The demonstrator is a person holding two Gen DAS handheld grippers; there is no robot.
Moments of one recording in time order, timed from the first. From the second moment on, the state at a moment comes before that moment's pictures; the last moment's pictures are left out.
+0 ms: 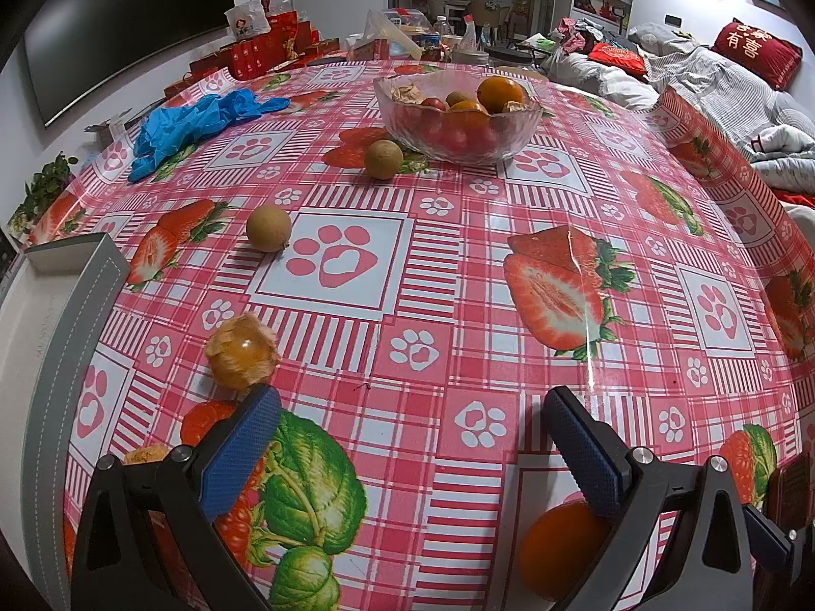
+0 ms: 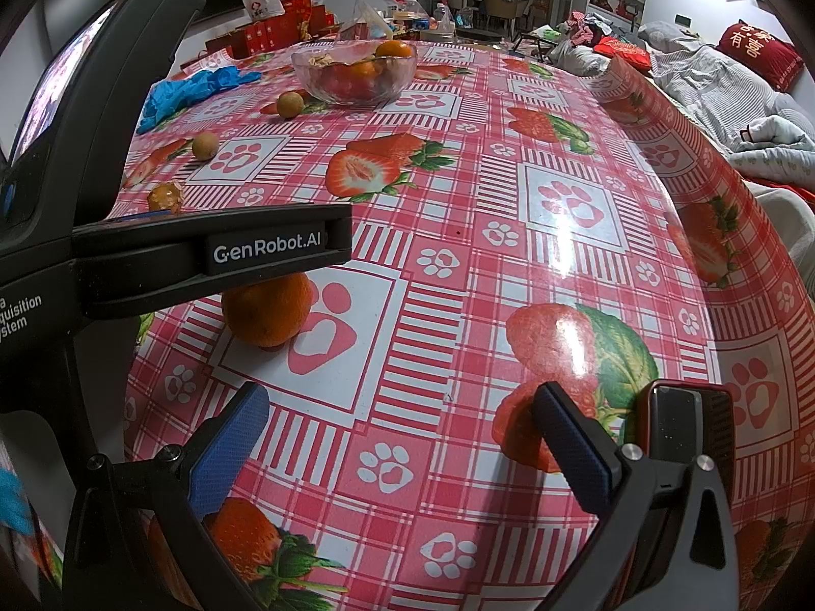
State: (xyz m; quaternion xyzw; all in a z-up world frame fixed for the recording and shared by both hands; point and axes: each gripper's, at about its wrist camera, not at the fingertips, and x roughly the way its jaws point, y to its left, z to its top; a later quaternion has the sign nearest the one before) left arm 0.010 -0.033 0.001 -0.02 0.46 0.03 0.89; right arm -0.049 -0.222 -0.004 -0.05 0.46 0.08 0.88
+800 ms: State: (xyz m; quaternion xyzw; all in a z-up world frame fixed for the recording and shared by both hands) left arm 0.009 -0.032 0.001 -0.02 0.46 0.03 0.89; right arm -0.039 -0.221 -0.004 -0.05 0.49 0.08 0.87
